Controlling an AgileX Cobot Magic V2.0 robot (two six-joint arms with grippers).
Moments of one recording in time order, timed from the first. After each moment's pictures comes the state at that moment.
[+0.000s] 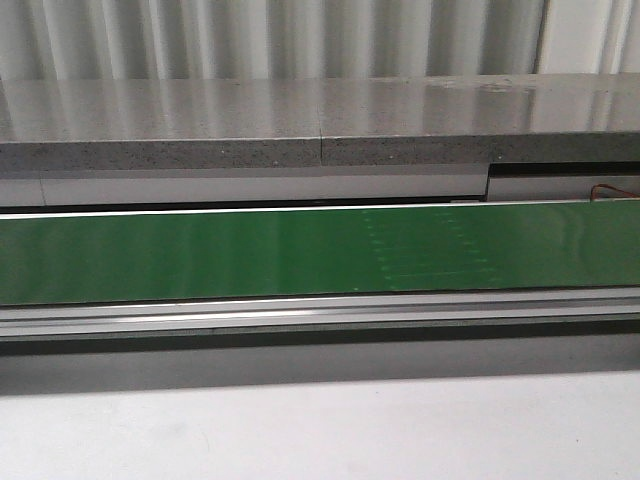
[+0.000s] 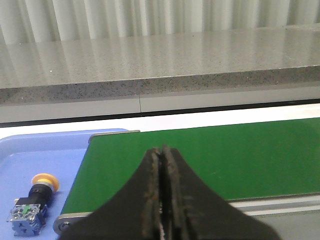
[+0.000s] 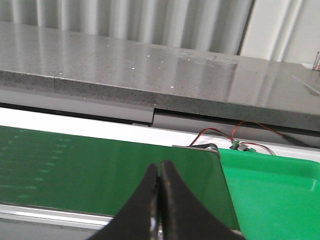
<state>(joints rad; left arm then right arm) -0.04 0.00 0.00 0.04 0.16 0.01 0.03 0.17 -0.02 -0.07 -0.08 0.03</state>
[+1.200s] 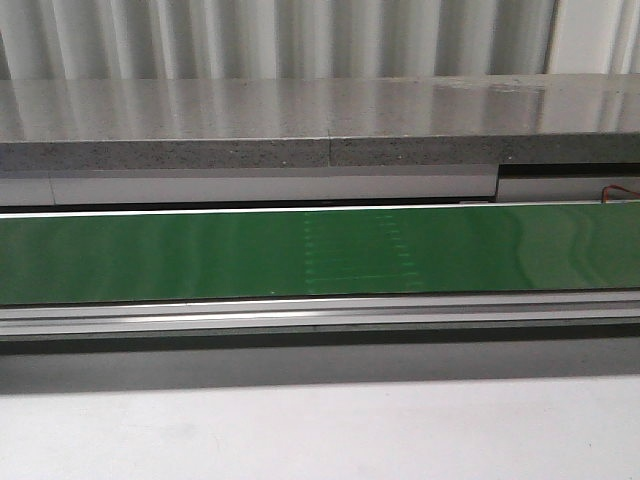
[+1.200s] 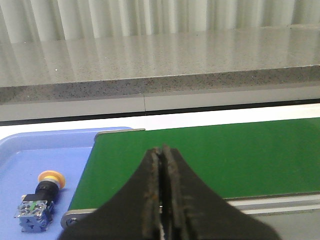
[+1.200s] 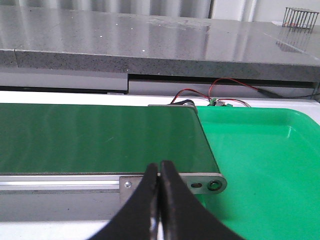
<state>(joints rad) -0.04 0.00 0.00 0.04 0.16 0.01 -0.06 -0.01 0.03 -0.03 0.14 0.04</state>
